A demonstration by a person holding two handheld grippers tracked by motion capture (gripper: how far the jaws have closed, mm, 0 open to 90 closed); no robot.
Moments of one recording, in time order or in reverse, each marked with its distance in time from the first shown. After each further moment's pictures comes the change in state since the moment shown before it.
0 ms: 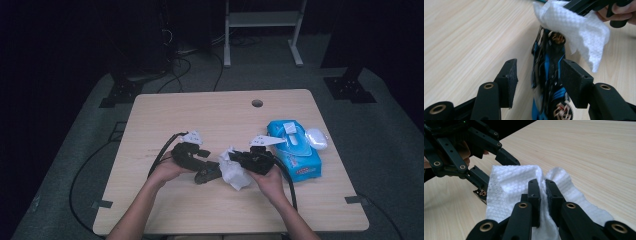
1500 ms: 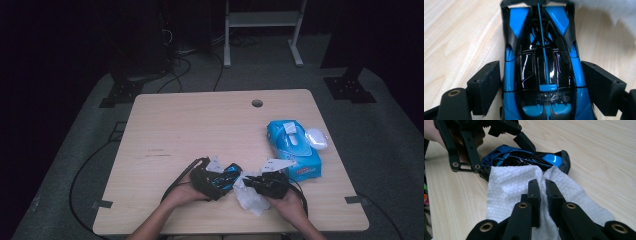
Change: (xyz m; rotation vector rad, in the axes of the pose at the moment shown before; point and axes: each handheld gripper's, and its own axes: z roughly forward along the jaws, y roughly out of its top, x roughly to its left) left arm -0.056 -0.025 0.065 0.132 0.057 0.127; right arm 0.011 -0.055 -0.044 0.165 -0.009 -0.099
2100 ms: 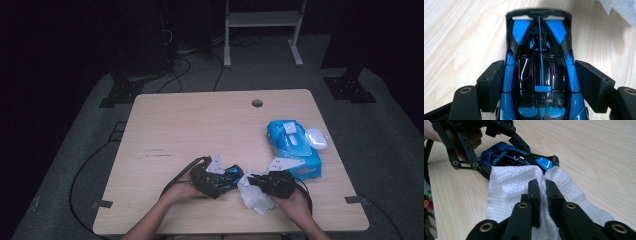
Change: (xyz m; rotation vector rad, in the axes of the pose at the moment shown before) left arm 0.000 0.011 -0.012 -0.017 0.003 0.105; right arm -0.006 -0.001 -0.014 -0.034 -0.004 0.023
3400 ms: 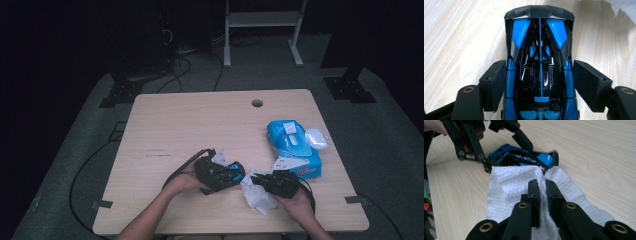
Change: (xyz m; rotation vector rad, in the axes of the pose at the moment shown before) left arm 0.018 0.019 0.005 0.098 -0.039 -0.007; right arm -0.007 -0.004 -0.006 -0.005 -0.009 0.028
